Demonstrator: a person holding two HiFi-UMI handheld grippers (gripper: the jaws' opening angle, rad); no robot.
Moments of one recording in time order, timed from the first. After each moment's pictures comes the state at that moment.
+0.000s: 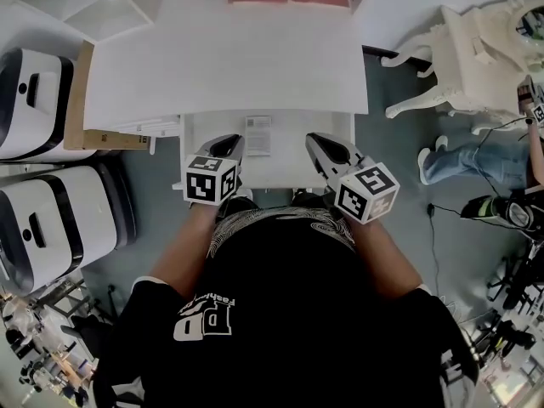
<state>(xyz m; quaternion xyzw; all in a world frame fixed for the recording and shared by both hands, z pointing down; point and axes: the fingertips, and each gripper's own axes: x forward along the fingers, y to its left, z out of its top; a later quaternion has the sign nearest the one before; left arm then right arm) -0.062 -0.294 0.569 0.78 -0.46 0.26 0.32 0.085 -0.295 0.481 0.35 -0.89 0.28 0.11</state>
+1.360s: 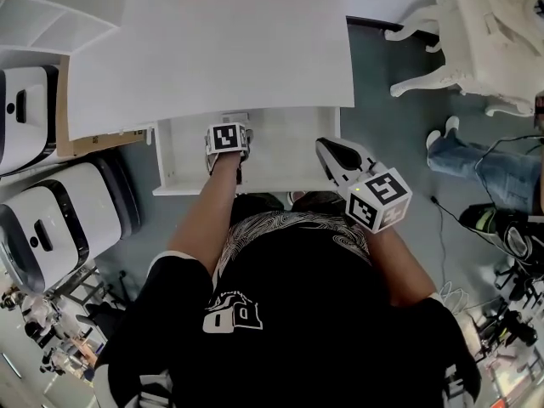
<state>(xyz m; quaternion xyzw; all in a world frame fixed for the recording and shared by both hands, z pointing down) -0.030 -0.331 0.790 0.57 -0.52 0.42 0.48 0.187 -0.322 0.533 0.34 -0.87 0.32 0.14</state>
